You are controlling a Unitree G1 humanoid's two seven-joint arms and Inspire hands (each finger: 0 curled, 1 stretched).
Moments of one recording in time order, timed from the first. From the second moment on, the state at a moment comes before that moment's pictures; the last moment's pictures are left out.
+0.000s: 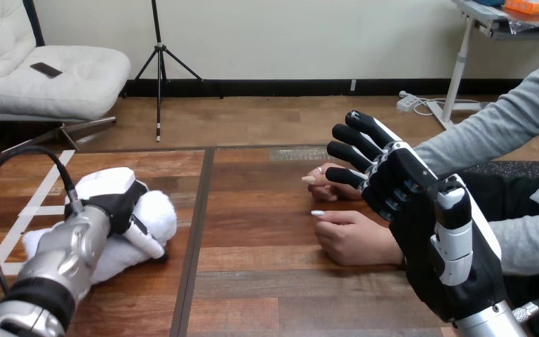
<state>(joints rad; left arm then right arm) -0.70 0.47 -0.42 1.07 0.71 -0.02 -0.03 0.25 -0.16 0.02 -0.27 0.32 -0.32 0.46</state>
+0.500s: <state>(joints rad) -0.72 0.47 -0.42 1.07 0.70 0.04 -0.08 0.25 -0.16 0.02 -0.27 0.32 -0.32 0.45</state>
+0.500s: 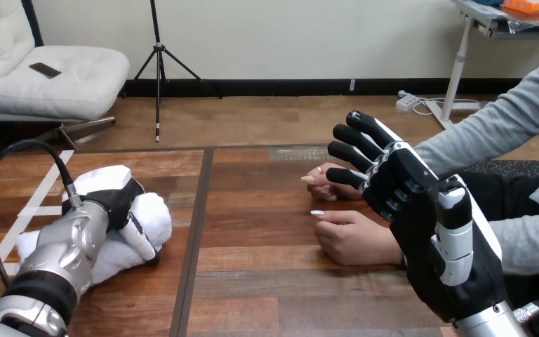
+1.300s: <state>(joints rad) -0.71 0.47 -0.42 1.06 0.68 0.01 -0.05 0.25 -0.16 0.01 -0.27 0.32 -0.32 0.45</state>
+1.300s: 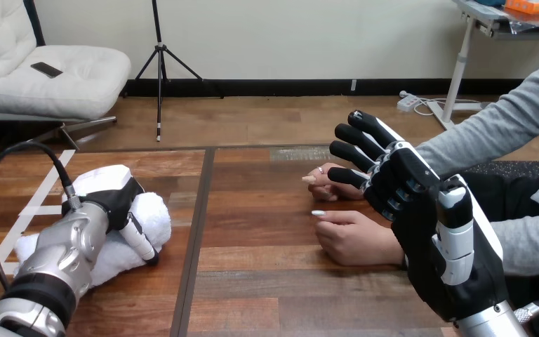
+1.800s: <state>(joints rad) -0.64 0.49 -0.37 0.98 0.61 -0.05 -0.02 0.25 -0.16 0.00 -0.27 0.31 -0.32 0.45</state>
